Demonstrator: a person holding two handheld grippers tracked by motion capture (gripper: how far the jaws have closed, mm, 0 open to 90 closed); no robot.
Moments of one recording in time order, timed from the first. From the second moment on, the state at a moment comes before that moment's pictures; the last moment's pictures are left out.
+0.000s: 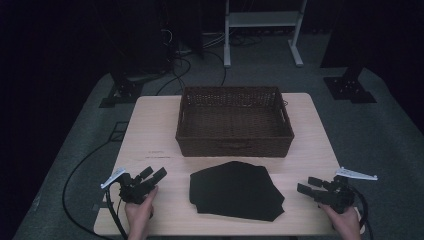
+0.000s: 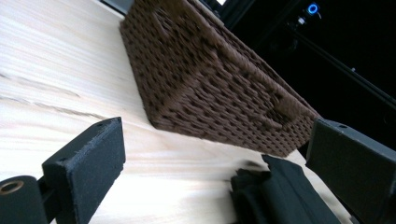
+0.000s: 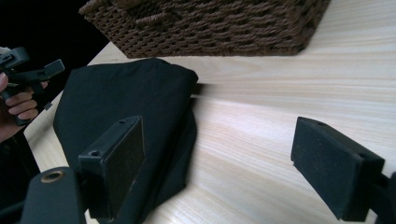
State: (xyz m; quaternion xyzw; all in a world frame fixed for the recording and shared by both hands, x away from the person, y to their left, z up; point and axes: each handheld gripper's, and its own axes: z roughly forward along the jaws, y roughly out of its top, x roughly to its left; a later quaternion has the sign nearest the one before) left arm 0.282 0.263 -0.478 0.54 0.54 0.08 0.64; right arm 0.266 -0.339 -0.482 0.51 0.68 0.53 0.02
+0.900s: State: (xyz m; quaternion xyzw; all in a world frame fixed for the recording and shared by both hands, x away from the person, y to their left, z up) left arm 0.284 0.201 -0.490 0.61 0.52 0.01 0.60; right arm 0.280 -0.298 -0.489 0.51 0.69 0.51 -0.03
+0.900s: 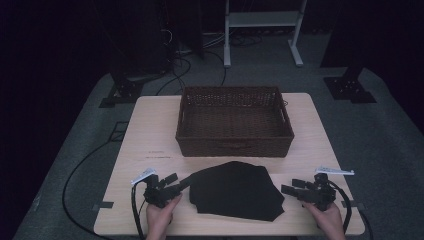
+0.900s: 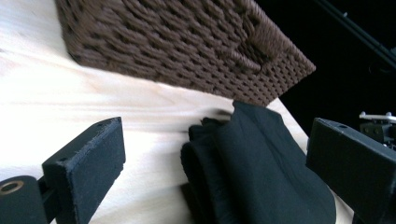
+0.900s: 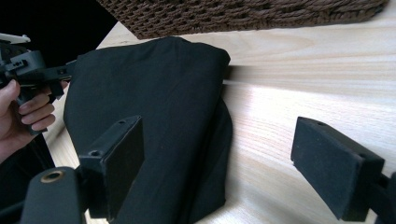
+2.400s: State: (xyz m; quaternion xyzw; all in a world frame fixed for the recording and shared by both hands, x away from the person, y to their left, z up) left arm 0.284 0.139 -0.508 0.68 0.50 -0.04 0.54; right arm 0.286 -0.232 -0.503 0.51 0.72 0.47 -0.06
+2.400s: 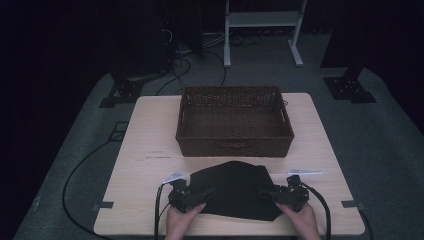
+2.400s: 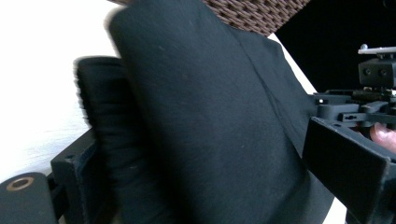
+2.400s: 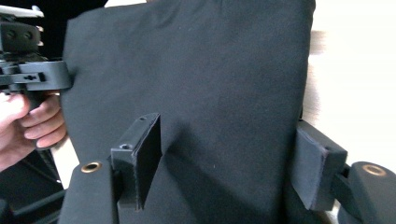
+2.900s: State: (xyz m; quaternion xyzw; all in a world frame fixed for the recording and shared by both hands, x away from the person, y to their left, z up) left arm 0.294 0.138 -0.510 0.68 0.51 -0.07 0.53; right arm 0.289 -0.230 -0.507 0.53 0.70 0.47 -0.07
